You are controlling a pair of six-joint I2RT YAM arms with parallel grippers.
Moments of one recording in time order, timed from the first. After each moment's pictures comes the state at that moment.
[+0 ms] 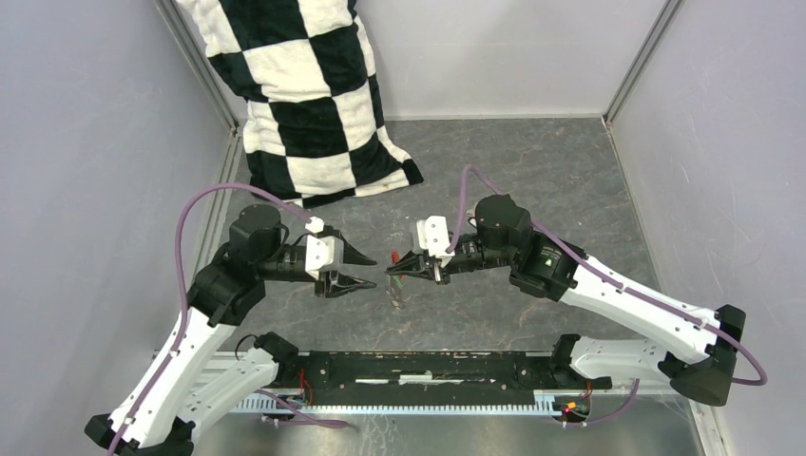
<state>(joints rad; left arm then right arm) -0.53 0.72 0.97 -0.62 0.95 0.47 1.03 1.12 1.11 -0.19 -0.57 -0.35</state>
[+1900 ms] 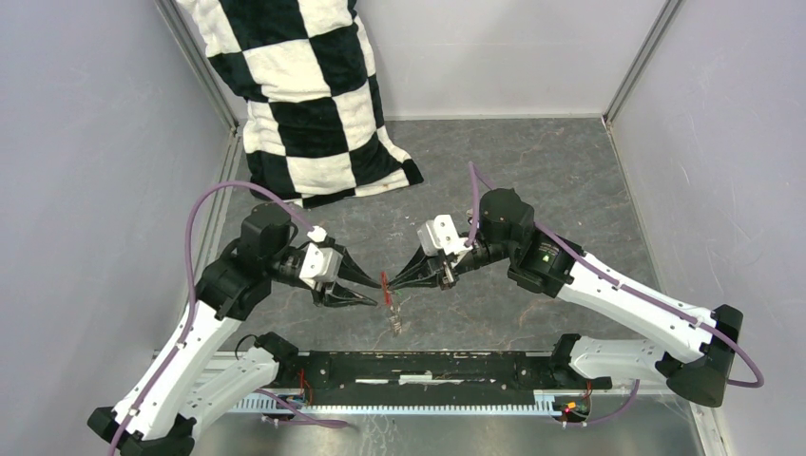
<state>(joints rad) -0.53 0.75 0.95 -0.68 1.18 0.55 0.99 1.13 1.10 -0.08 -0.88 -0.27</state>
